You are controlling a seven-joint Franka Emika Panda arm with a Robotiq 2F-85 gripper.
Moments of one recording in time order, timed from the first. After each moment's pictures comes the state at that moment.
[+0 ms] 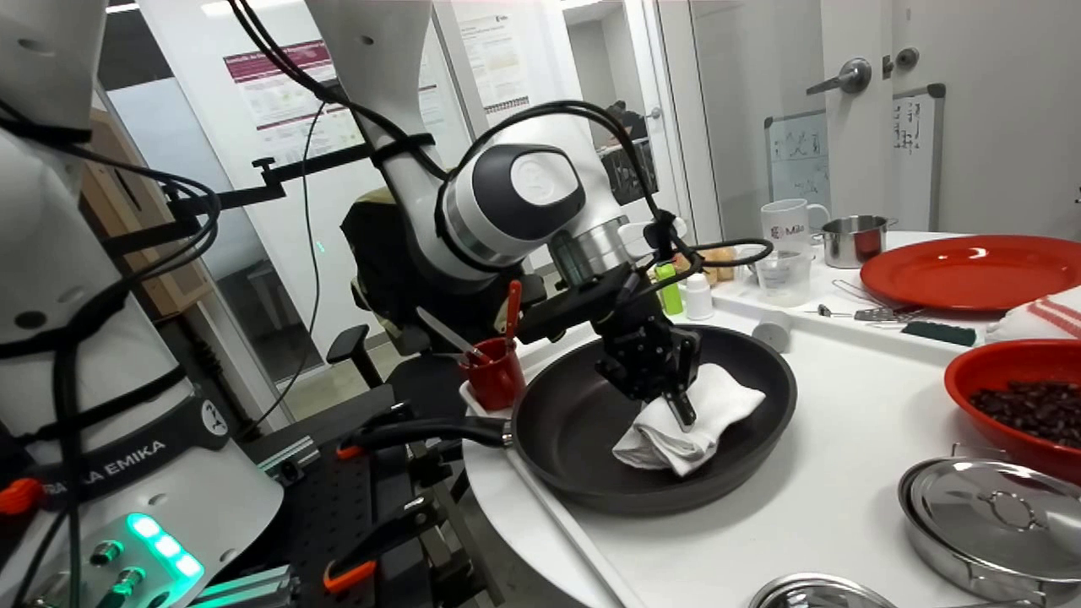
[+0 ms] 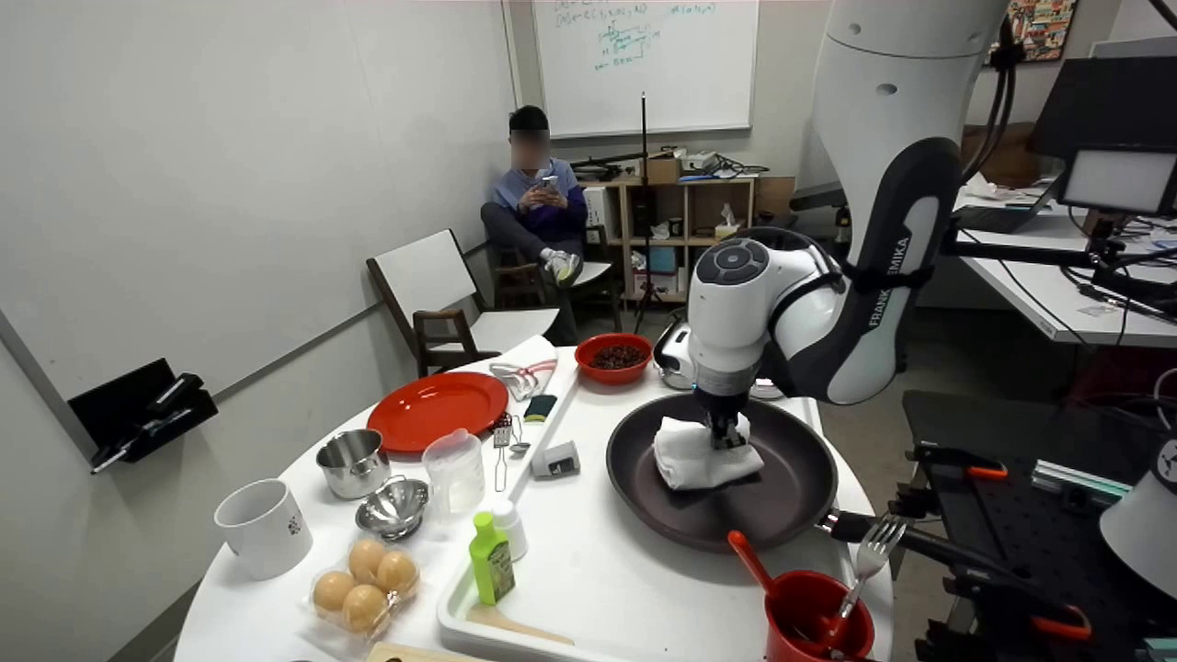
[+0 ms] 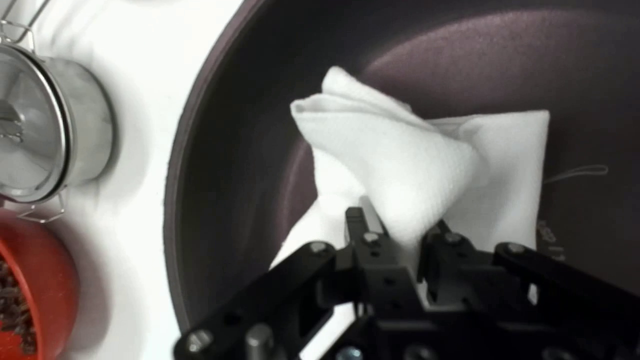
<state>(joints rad) 0.40 0.57 -0.58 -2.45 -0.53 3.04 -0.08</state>
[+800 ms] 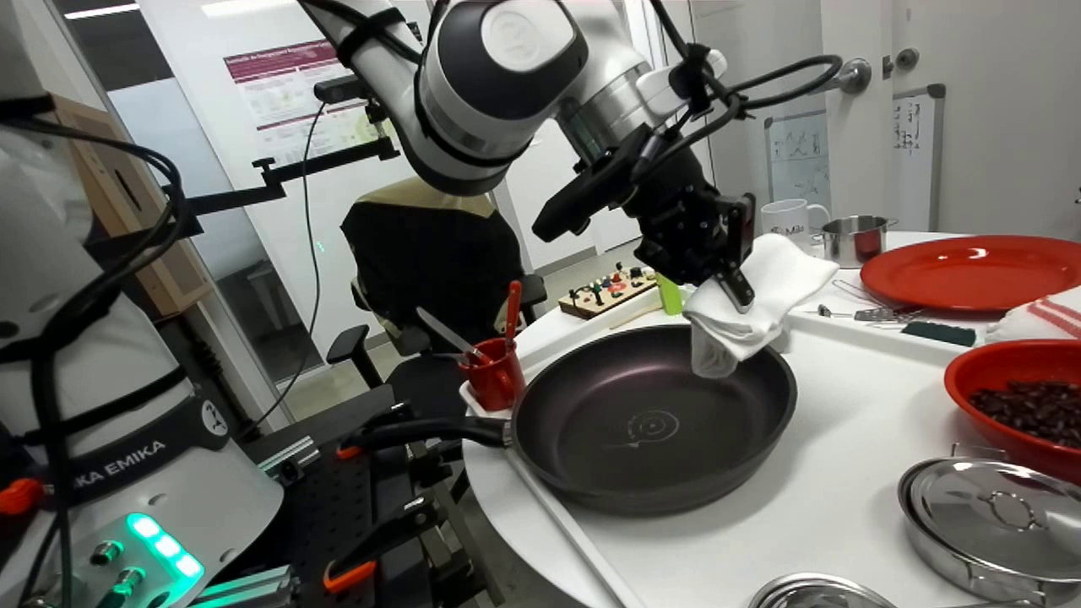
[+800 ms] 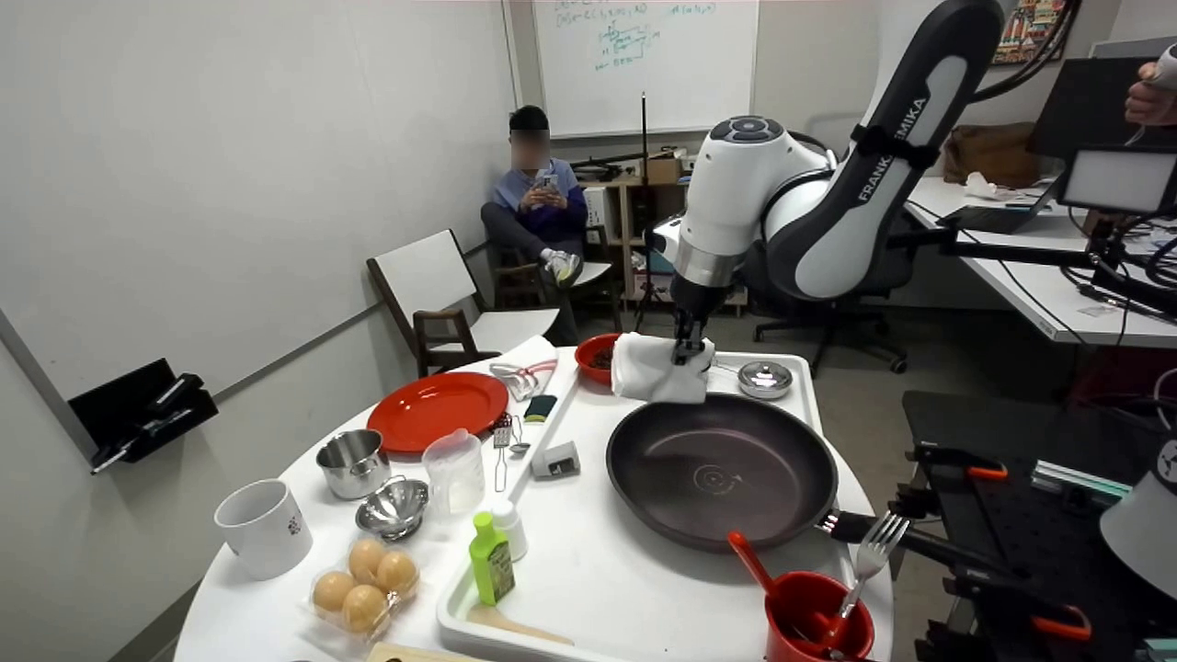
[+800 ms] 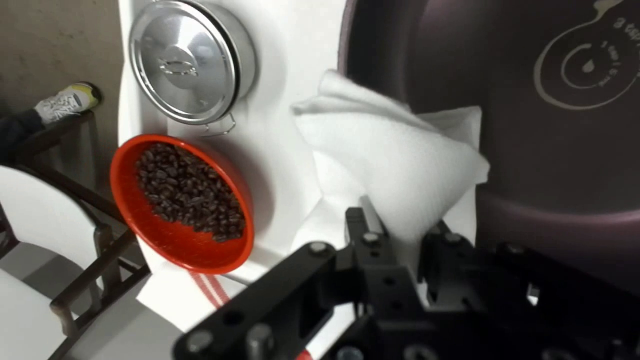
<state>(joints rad) 0.19 0.27 -0.50 -2.45 -0.51 3.02 -0.08</state>
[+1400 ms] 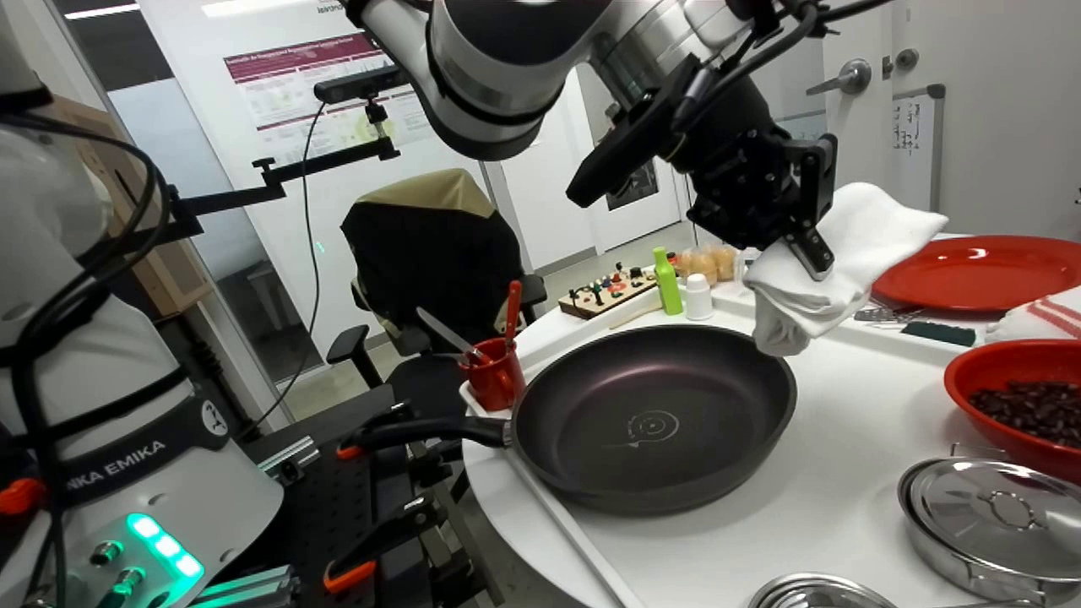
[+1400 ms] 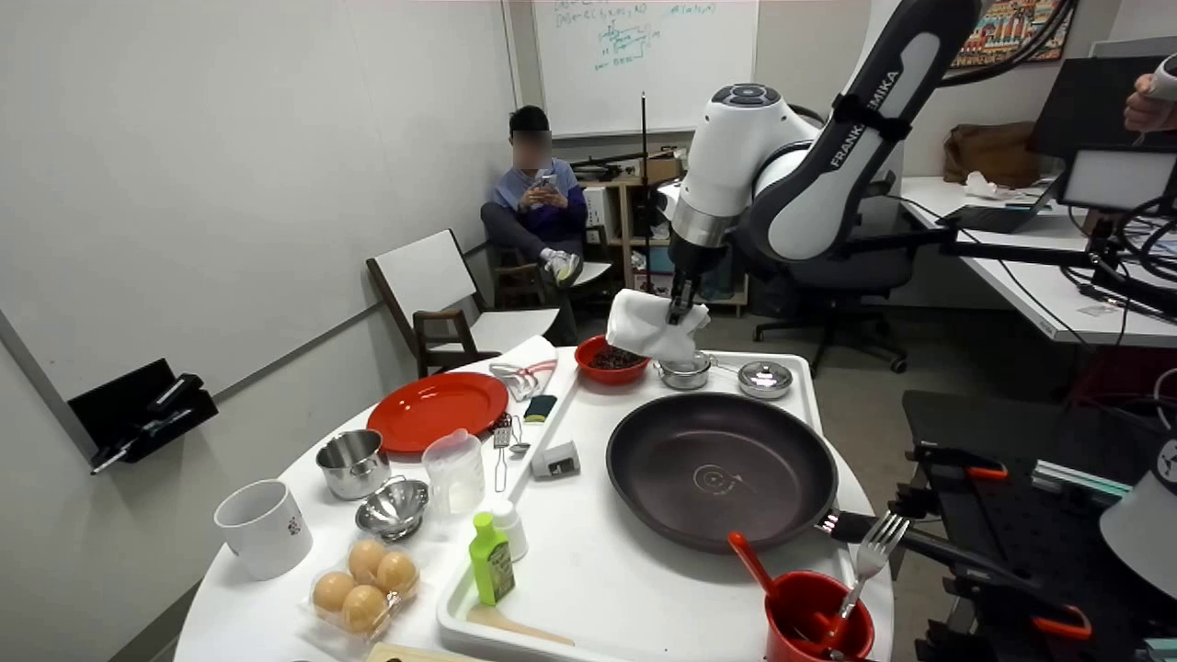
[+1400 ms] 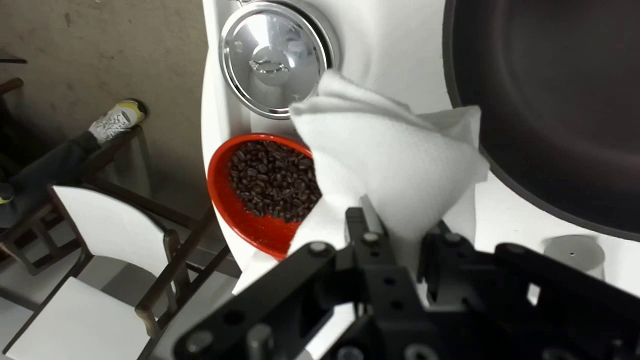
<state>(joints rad) 0.02 0.25 -0.42 -2.37 -0.47 3.00 -0.08</state>
